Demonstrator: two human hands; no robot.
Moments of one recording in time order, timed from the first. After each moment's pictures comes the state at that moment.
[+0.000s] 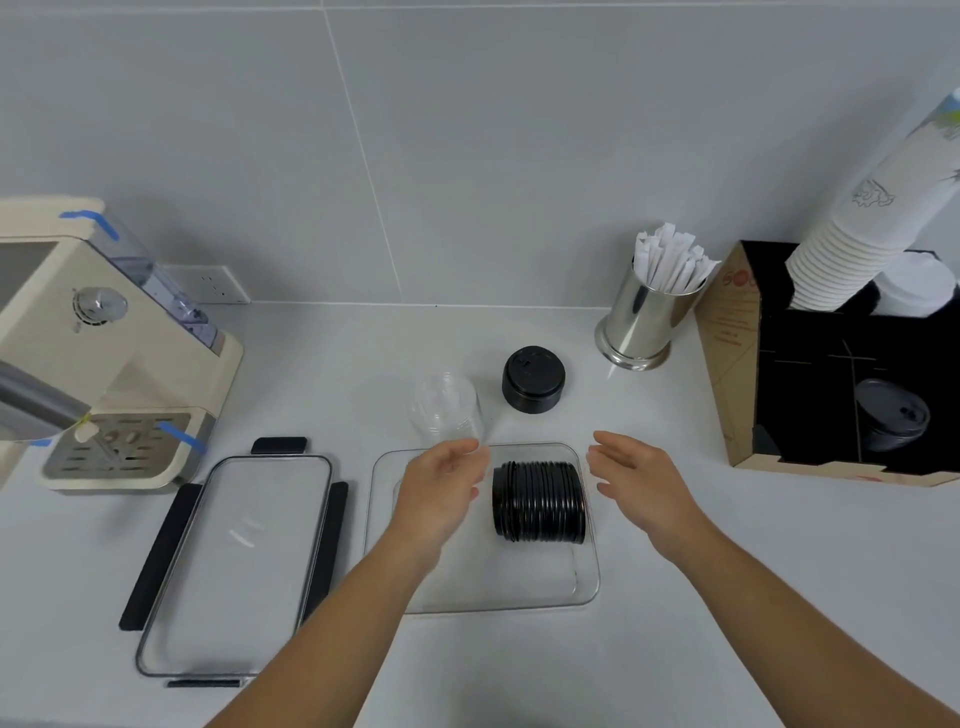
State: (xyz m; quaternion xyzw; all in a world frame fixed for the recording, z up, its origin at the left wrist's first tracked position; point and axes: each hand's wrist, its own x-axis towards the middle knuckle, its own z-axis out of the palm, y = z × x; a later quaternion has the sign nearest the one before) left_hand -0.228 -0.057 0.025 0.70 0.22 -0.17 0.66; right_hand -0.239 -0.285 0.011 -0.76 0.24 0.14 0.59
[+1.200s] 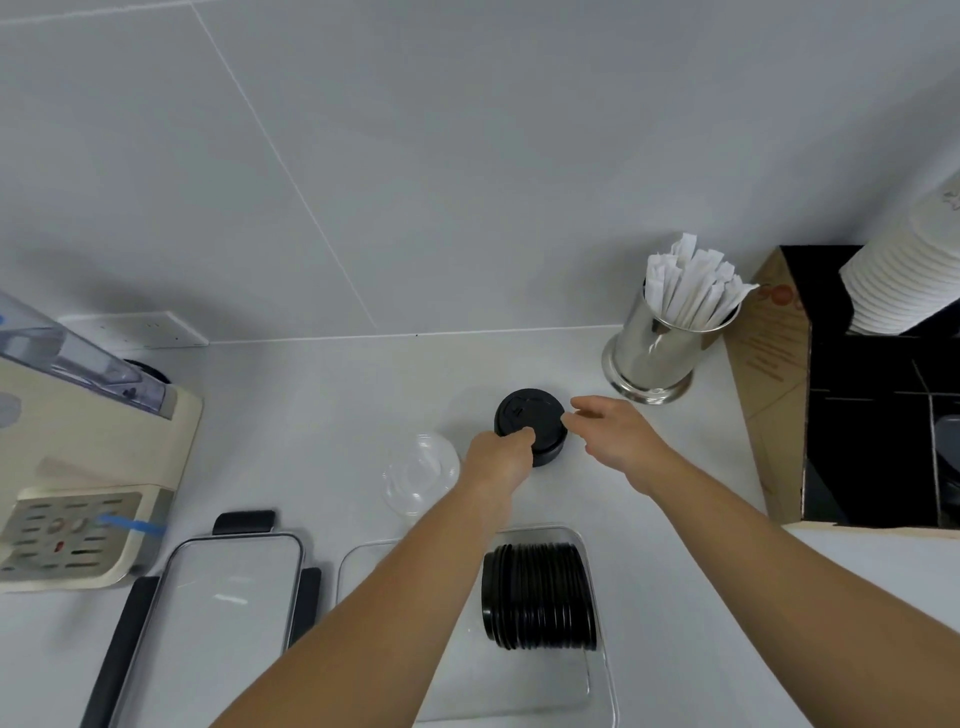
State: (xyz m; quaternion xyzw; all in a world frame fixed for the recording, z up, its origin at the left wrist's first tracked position) left_hand -0.087 -0.151 -0.004 0.72 0.30 -0.29 0.55; right_hand -0.081 -0.300 -0.021 -0.78 0.24 0.22 0.54
